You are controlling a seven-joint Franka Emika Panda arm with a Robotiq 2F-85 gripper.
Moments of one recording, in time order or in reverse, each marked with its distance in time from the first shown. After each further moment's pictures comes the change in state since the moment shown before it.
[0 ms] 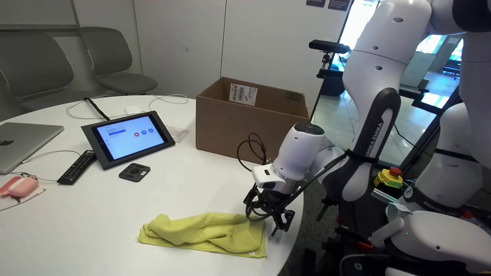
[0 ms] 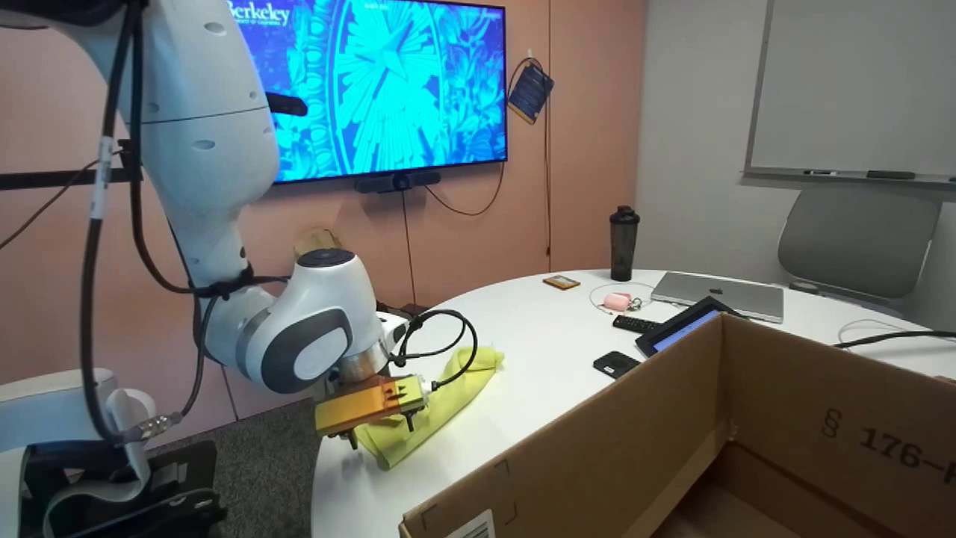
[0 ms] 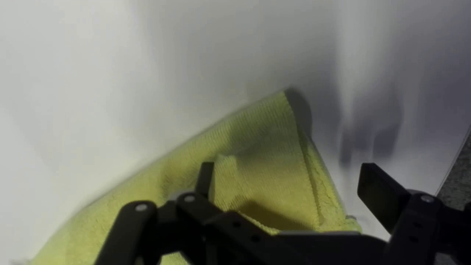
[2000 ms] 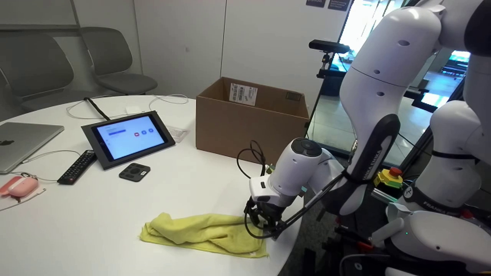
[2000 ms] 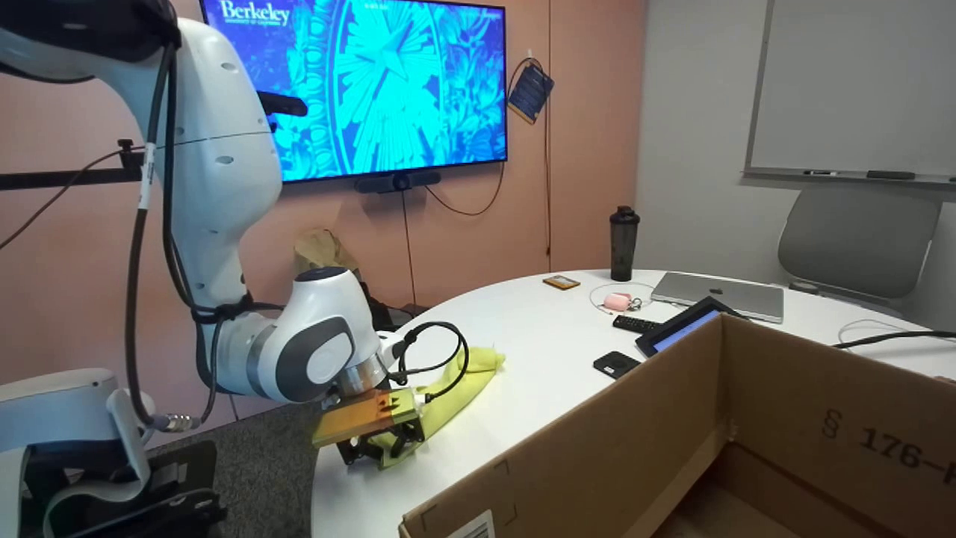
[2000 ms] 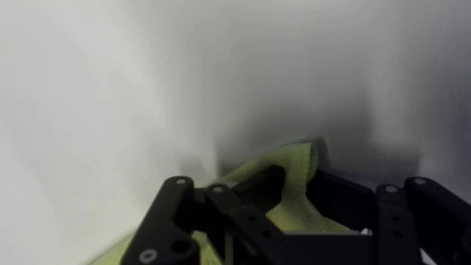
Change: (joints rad) arm 0.391 0.085 -0.342 0.057 -0.046 0.016 0.235
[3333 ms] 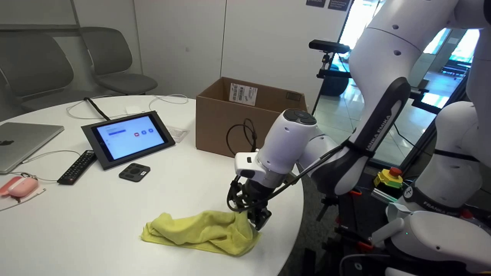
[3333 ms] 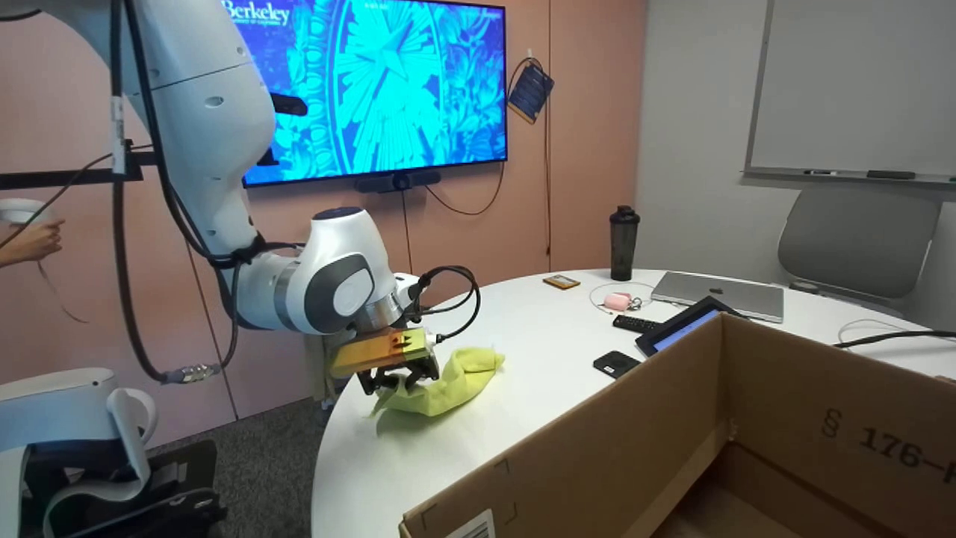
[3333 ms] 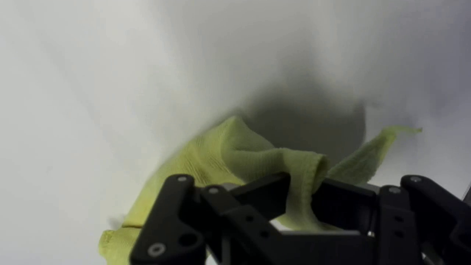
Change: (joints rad) arm -0.238 -0.143 0.252 0.081 -0.054 -0.153 0.135
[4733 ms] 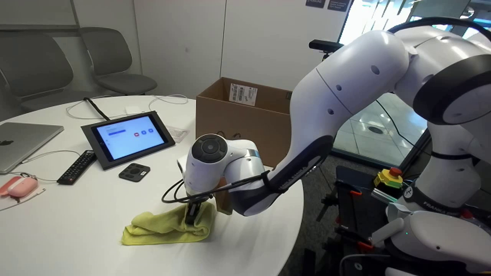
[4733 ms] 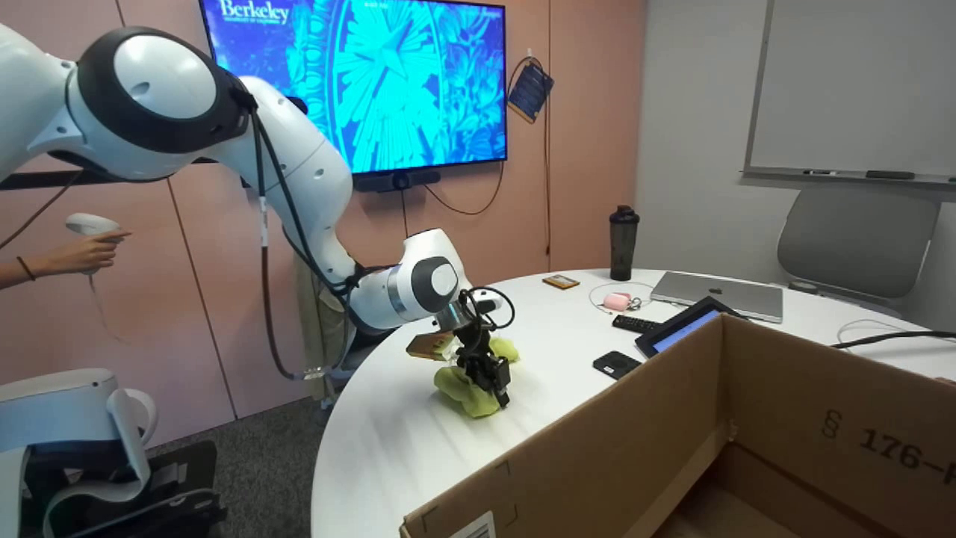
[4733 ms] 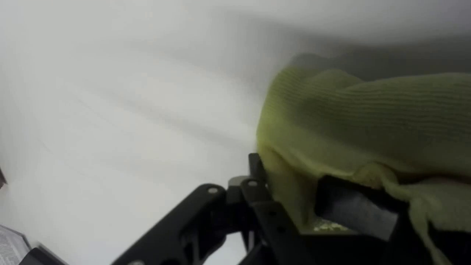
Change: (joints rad) arm 0.385 0.472 -0.417 0.712 0.075 -0.389 0.943
